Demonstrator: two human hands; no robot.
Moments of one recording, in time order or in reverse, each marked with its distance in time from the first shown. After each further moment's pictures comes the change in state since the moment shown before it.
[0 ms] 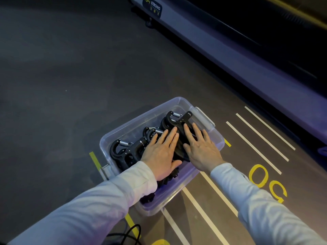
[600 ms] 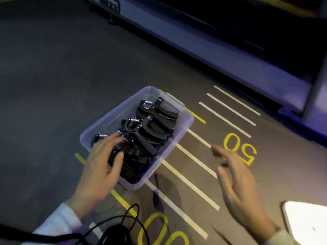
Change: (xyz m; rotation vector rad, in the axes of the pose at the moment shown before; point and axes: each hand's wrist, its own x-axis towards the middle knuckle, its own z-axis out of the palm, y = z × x) left_hand -0.114 -0.025 -0.016 -0.612 0.538 -0.048; right_hand -0.212 0.021 -0.012 0.643 0.593 -0.018
